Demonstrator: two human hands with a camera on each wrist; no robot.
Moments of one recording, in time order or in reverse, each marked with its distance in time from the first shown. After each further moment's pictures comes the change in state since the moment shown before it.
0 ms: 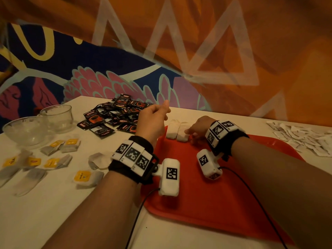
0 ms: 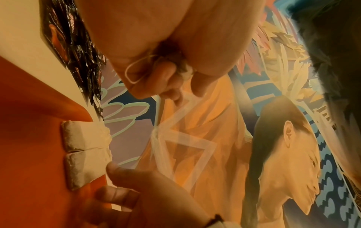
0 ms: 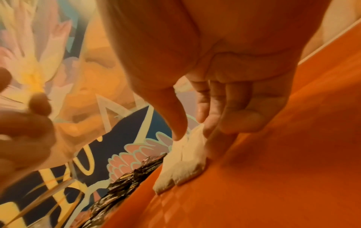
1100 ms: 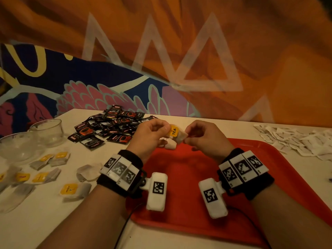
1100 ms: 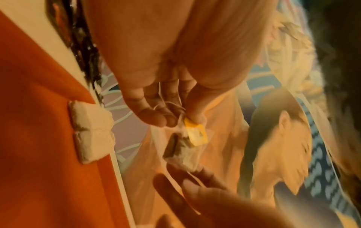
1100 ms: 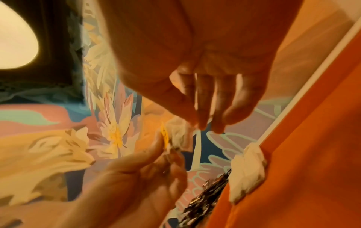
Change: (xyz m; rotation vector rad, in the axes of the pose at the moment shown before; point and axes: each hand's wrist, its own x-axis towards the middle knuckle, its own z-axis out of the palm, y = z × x) left_hand -0.015 -0.007 0.014 0.006 -0.296 0.085; right_hand -0.073 0.045 -0.020 0.290 0.164 -0.575
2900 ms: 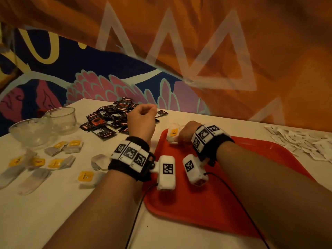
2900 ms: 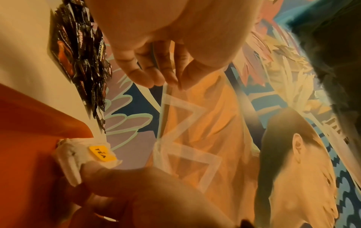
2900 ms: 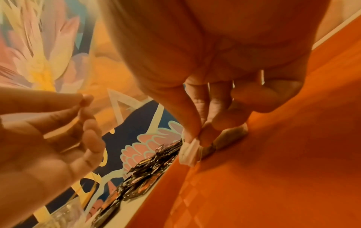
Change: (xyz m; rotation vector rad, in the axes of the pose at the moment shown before) left_hand 0.014 0.007 -0.032 -0.034 0.550 0.007; right_hand 0.077 -0.005 0.070 -0.677 -0.266 0.421
